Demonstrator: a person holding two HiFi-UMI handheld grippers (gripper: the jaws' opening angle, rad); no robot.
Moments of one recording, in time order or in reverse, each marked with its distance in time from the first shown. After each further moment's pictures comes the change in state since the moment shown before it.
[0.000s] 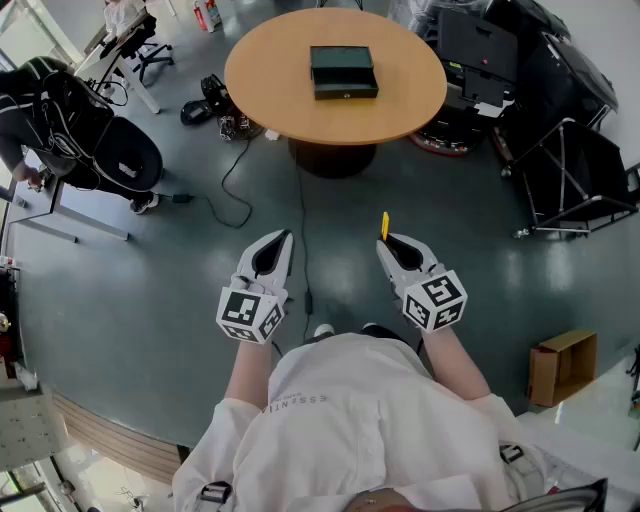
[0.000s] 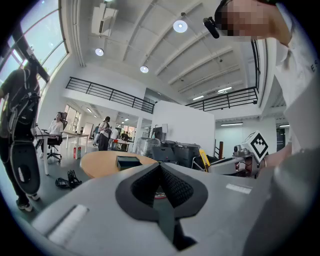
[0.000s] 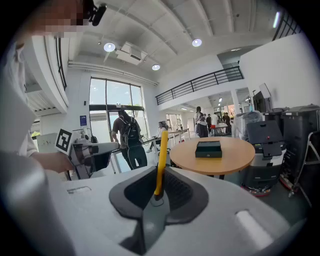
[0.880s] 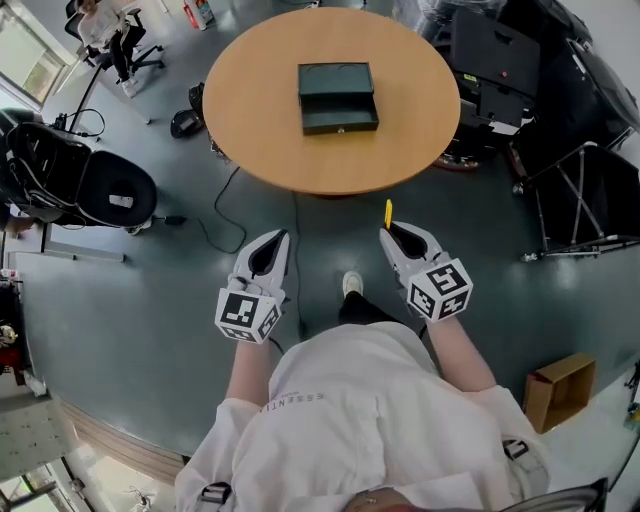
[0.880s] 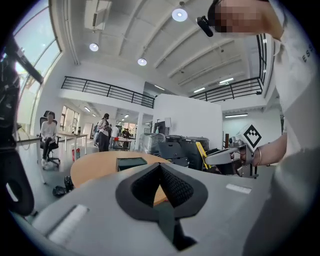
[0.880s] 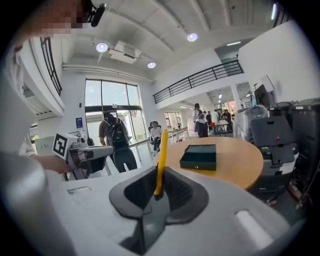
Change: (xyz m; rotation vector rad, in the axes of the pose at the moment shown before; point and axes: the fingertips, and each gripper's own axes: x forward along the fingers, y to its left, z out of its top) left arm 0.149 0.070 -0.002 0.051 0.044 0.041; right arm 0.116 -0.141 0.044 0.013 0.010 0.044
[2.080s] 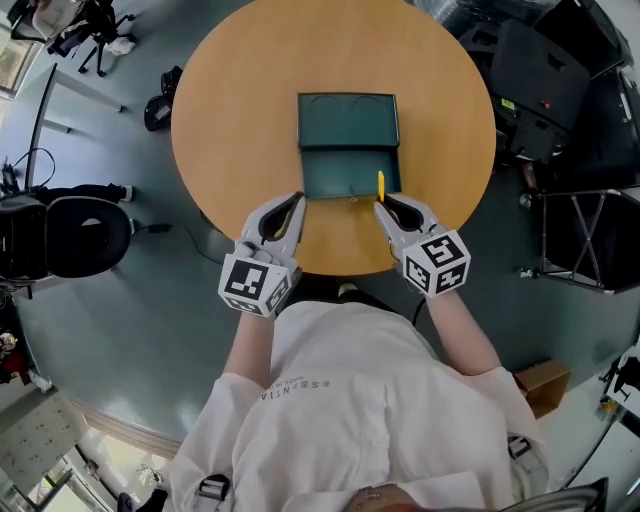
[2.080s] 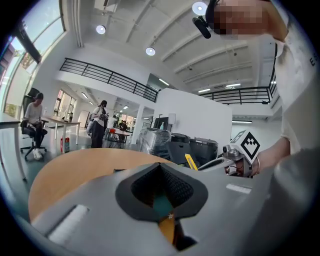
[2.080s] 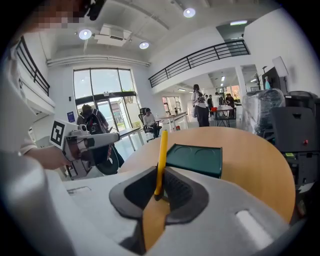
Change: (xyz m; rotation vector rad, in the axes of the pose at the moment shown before) left arm 0.217 0.125 0.033 -0.099 0.052 -0.071; right arm 0.199 -0.127 0.054 0.030 0.195 0.013
